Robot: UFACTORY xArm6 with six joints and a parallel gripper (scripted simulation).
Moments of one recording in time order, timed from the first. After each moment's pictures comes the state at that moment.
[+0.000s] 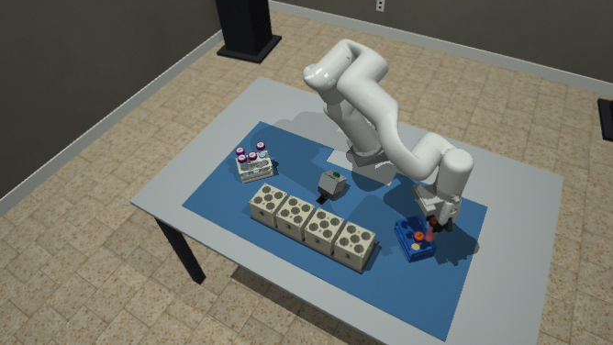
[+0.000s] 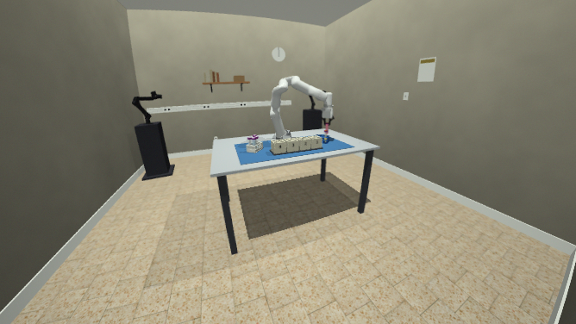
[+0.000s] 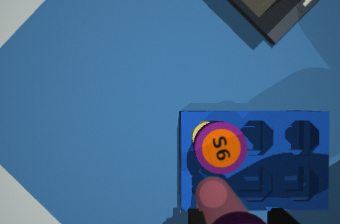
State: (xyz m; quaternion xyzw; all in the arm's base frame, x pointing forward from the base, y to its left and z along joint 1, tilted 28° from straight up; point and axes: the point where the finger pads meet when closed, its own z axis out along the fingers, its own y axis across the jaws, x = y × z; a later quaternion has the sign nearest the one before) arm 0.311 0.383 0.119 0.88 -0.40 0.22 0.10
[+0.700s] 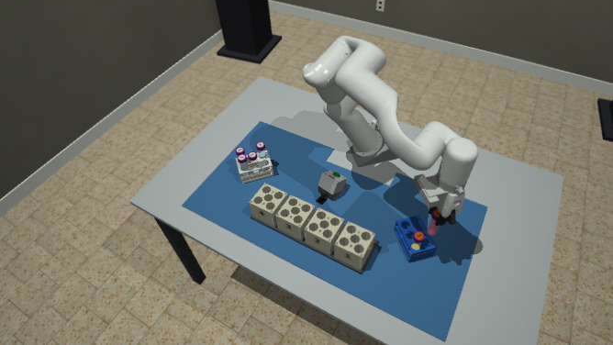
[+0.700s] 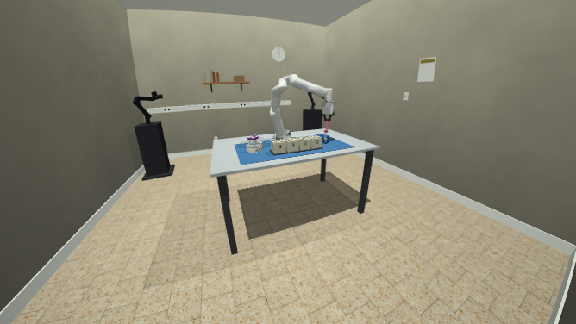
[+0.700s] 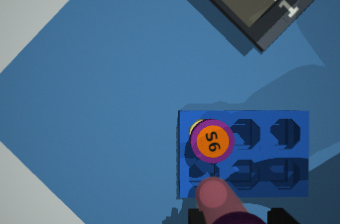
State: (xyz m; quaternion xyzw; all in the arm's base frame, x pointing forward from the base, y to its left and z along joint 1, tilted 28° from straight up) arm 0.299 0.396 0.153 0.88 -0.40 0.22 0.10
